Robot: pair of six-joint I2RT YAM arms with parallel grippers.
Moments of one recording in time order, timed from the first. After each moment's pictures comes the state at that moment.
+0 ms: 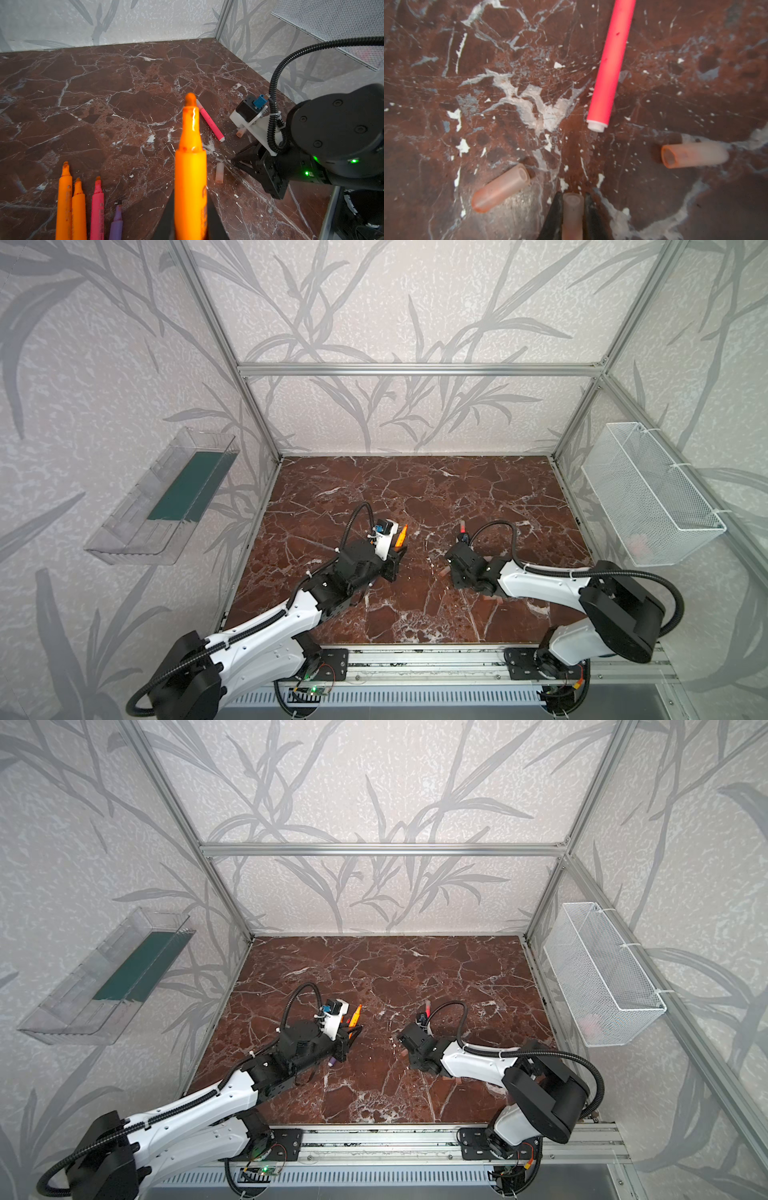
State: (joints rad) left arm -0.77 0.98 0.48 0.11 0.03 -0.29; right arm 0.83 1.45 0.65 -0.32 0.33 0.66
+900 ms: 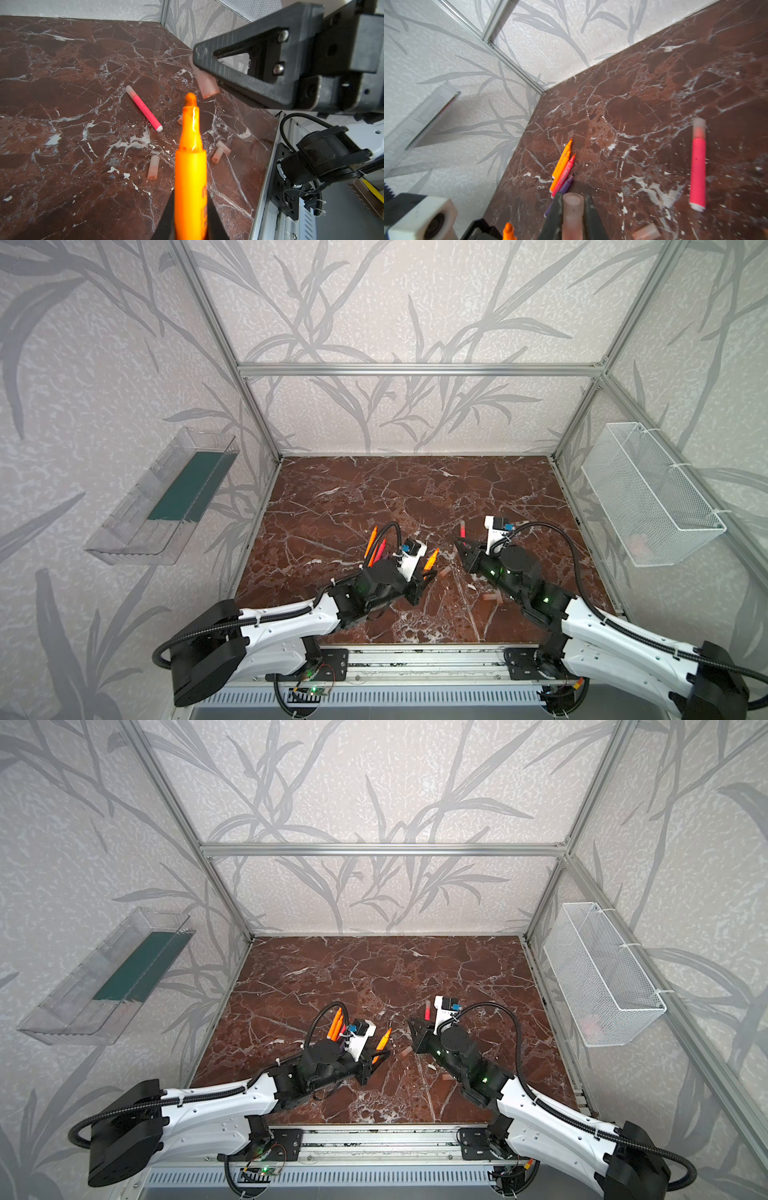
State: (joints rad) left arm -1.02 1.15 0.44 0.39 0.02 -0.40; right arm 0.83 0.89 0.44 0.22 0.18 0.80
